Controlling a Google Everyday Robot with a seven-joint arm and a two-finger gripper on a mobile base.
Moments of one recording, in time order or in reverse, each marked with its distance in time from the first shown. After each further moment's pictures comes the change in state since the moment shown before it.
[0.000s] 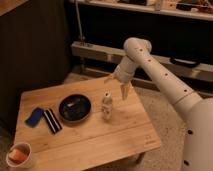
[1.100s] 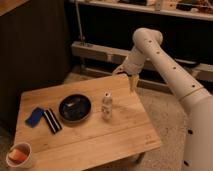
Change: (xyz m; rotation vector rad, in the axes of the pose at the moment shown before) arm 0.042 0.012 -0.064 0.046 0.105 0.077
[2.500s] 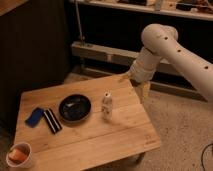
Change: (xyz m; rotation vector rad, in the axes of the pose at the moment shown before) arm -0.091 0.082 -0.050 -0.107 -0.014 0.014
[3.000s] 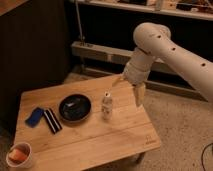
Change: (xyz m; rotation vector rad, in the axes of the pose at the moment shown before) arm -0.029 0.003 0.000 -0.036 -0.020 -0.048
